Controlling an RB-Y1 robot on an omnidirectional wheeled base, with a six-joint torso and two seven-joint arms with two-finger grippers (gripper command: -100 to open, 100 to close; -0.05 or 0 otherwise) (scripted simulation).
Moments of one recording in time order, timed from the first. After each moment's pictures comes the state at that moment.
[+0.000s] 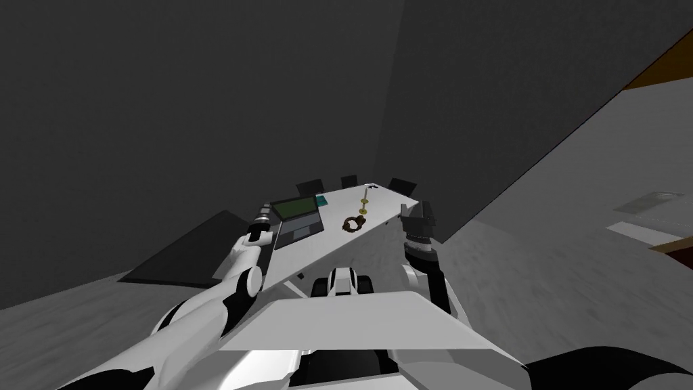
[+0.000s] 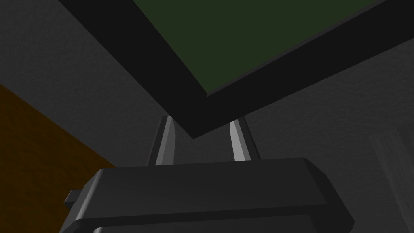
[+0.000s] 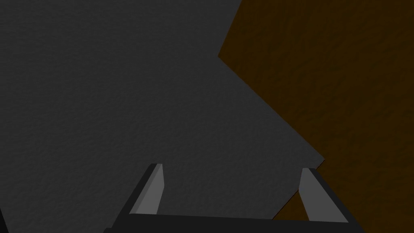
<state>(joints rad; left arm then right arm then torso) -0.44 0.40 0.64 -0.80 -0.33 -0.50 -0.14 0.50 -0.04 -0.07 -2.27 -0.01 -0.57 -0.17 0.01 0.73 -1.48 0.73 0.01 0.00</state>
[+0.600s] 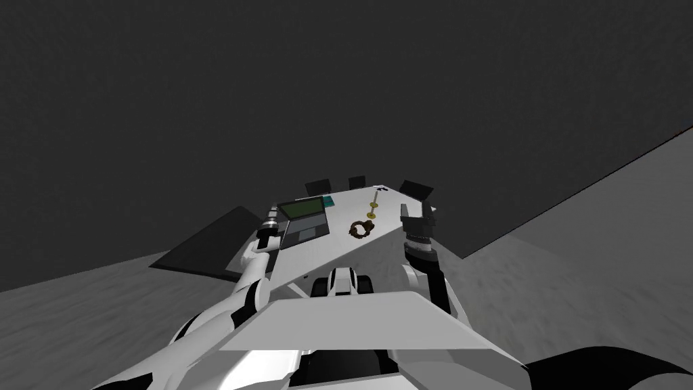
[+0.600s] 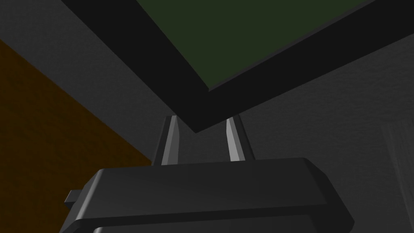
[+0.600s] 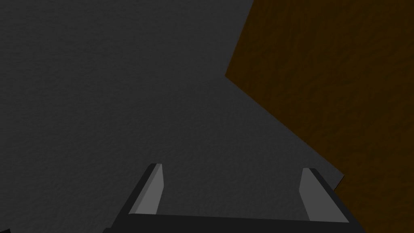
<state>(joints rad) -0.34 0.27 0.61 -0.95 -0.32 -0.62 -0.18 0.50 -0.04 -0.07 -2.27 -0.01 -0.57 -0.17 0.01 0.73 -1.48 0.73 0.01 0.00</state>
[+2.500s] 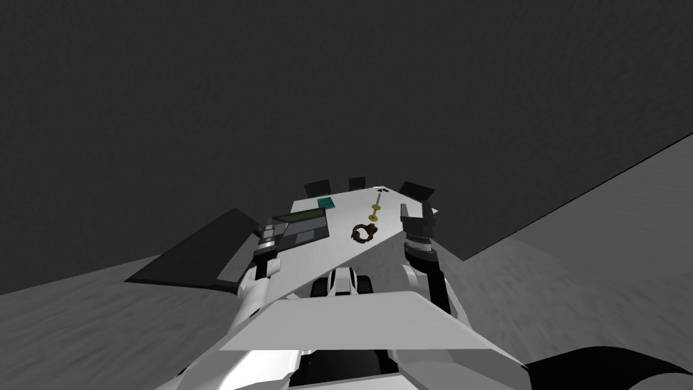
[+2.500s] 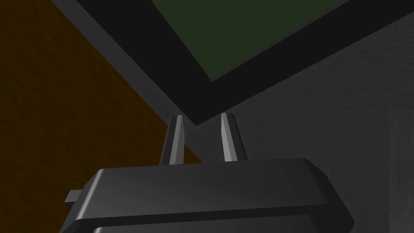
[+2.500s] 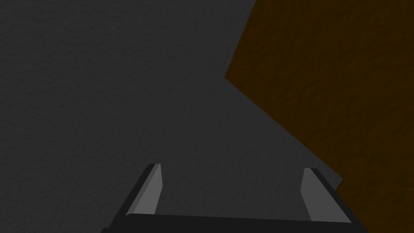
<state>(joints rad) -0.14 0.10 0.68 -1.02 -0.28 -1.02 -0.20 0.50 -0.04 -0.07 -2.27 -0.01 -0.57 -0.17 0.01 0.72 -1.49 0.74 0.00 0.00</state>
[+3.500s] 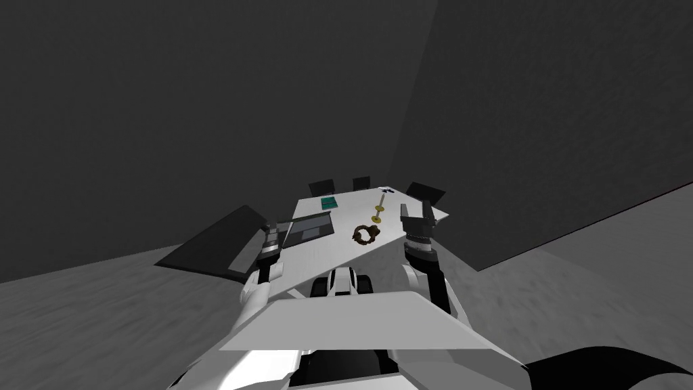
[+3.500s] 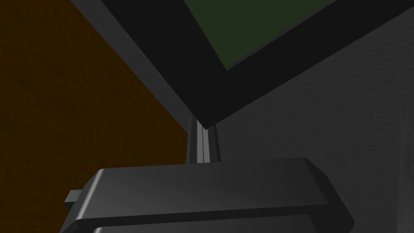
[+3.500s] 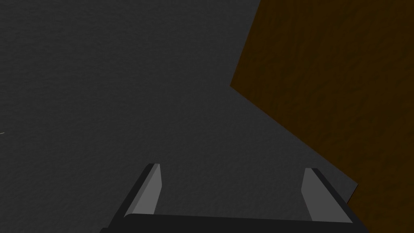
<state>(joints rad) -0.10 0.10 0.61 -0.99 -0.26 -1.12 -0.20 0.50 -0.04 -0.07 -2.27 -0.01 -0.57 -0.17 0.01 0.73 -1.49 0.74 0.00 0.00</state>
